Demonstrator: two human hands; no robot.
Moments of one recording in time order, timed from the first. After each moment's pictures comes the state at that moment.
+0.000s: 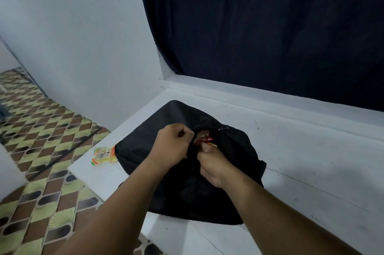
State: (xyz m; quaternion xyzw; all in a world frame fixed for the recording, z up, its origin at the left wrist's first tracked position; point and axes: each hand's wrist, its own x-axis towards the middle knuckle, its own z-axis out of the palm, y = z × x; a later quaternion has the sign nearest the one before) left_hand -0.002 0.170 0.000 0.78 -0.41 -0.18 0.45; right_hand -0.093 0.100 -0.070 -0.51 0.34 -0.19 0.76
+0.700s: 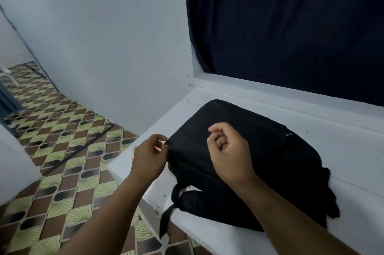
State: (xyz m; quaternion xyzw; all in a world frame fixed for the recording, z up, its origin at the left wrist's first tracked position) left_hand 0.193 0.276 -0.071 0.82 -0.36 -0.07 0.44; right_hand 0.009 0.174 -0.045 -0.72 0.29 -0.47 0.42
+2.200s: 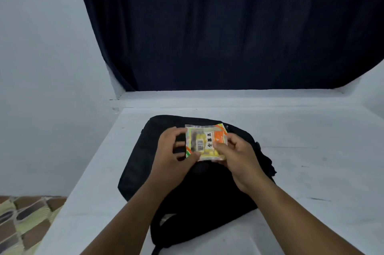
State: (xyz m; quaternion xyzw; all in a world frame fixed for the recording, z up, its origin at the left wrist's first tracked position) left_hand 0.139 0.190 -0.049 0.51 -0.62 -0.31 0.51; right_hand -0.040 0.178 -0.030 -0.44 0.47 -0.53 0.55
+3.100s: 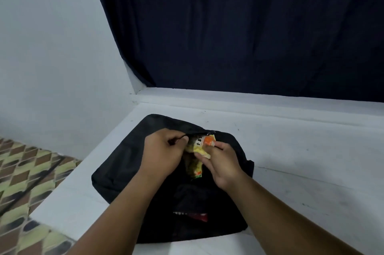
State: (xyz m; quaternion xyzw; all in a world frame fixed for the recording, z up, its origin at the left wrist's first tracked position) left_hand 0.018 0.149 -0.005 0.72 -0.51 -0.08 0.46; right_hand -0.113 0.087 -0.047 -0.28 0.42 -0.42 0.75
